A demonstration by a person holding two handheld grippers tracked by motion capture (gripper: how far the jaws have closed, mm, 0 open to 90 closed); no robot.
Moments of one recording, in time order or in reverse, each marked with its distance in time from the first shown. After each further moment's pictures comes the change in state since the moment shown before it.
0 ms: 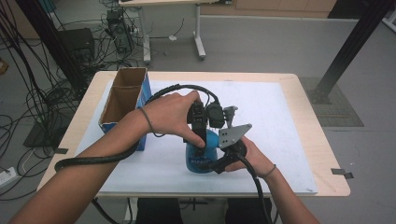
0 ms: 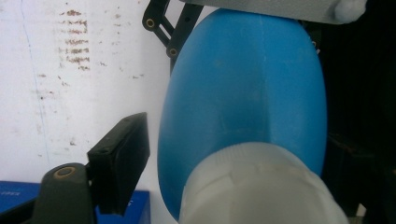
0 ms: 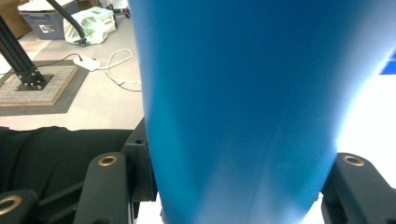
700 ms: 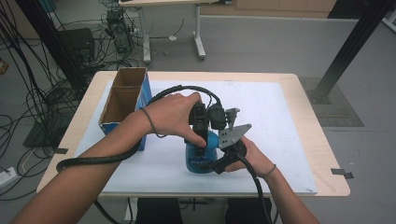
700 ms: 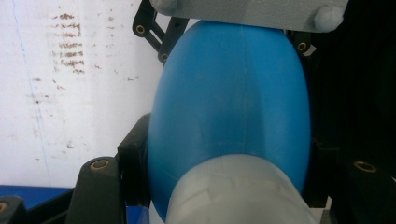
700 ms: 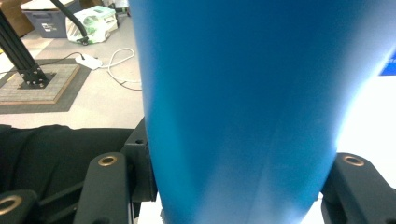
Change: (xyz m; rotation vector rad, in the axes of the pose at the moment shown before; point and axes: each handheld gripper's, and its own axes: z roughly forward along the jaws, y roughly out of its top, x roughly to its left) left arm -0.003 0.004 -0.002 0.003 -0.008 0.017; right arm -0.002 0.001 0.000 0.003 0.009 -0.008
